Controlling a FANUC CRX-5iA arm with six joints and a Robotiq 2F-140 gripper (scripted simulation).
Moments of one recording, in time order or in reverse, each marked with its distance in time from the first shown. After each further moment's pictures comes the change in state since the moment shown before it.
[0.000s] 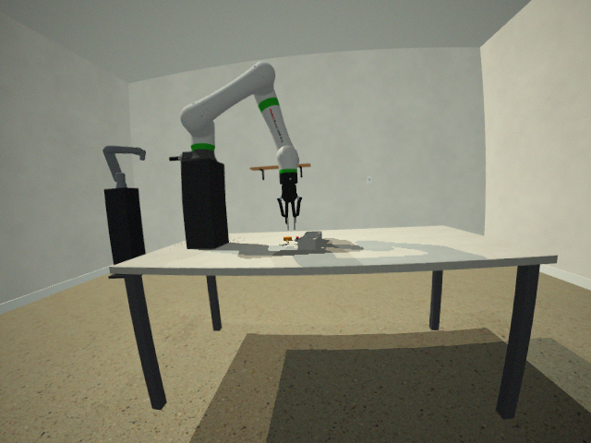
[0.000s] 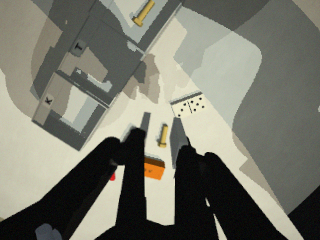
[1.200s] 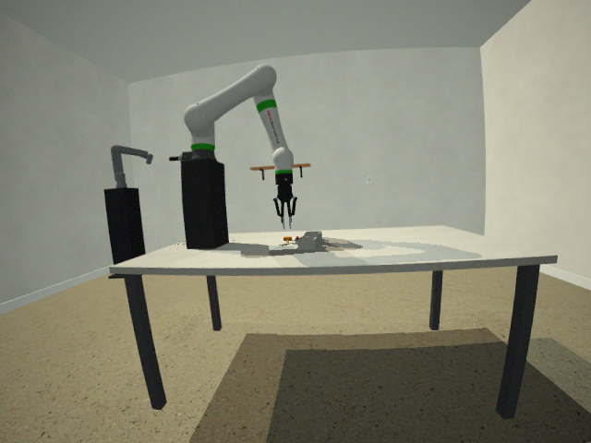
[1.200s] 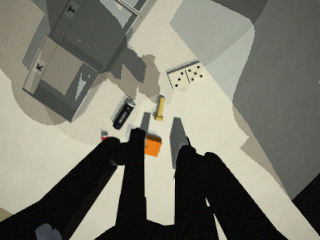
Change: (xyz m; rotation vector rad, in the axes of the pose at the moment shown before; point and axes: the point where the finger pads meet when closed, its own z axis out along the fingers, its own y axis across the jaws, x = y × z) arm -0.044 0.014 -0.001 0.002 0.002 0.001
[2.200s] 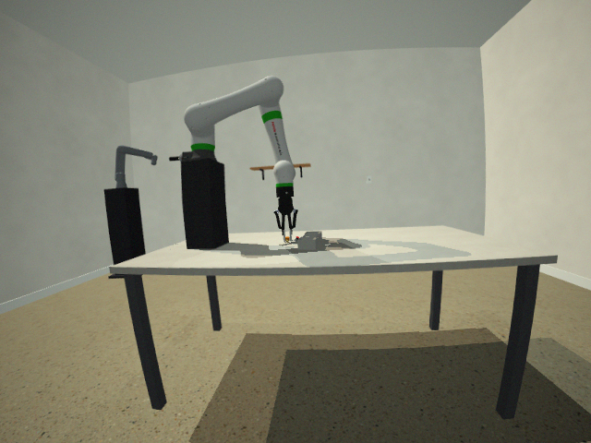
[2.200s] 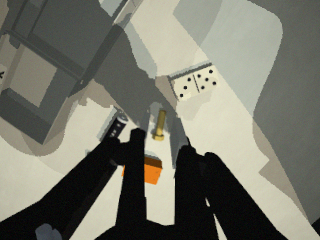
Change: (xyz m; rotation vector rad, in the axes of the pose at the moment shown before) arm 0.000 0.000 0.068 0.000 0.000 0.000
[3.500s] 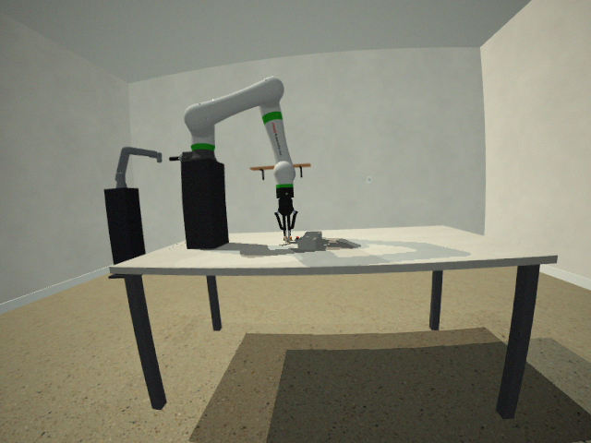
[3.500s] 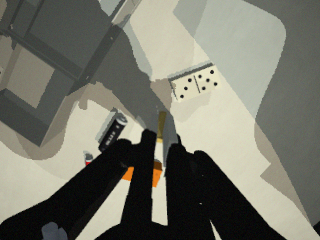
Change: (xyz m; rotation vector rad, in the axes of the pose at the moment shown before) arm 0.000 0.000 0.005 0.000 0.000 0.000
